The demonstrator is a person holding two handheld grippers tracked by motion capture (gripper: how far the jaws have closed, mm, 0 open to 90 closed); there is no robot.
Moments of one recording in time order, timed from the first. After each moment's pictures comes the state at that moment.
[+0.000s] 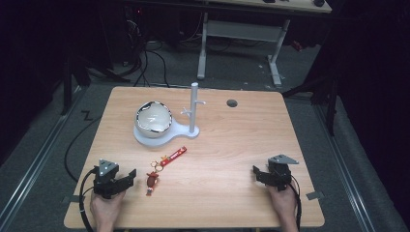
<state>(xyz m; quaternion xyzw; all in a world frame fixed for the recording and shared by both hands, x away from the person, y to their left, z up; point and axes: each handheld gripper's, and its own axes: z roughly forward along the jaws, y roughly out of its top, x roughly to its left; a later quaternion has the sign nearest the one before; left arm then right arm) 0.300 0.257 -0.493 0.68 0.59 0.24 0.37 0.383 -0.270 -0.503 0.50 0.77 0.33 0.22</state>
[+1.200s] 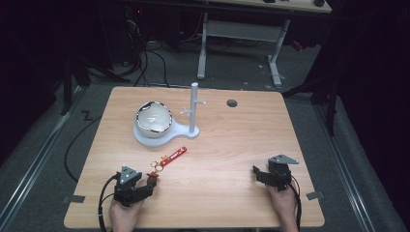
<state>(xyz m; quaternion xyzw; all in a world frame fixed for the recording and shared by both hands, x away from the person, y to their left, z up) 0.292 0.203 -0.501 0.71 0.55 0.19 0.39 0.383 -0.270 -0.503 0.50 0.77 0.33 0.22</state>
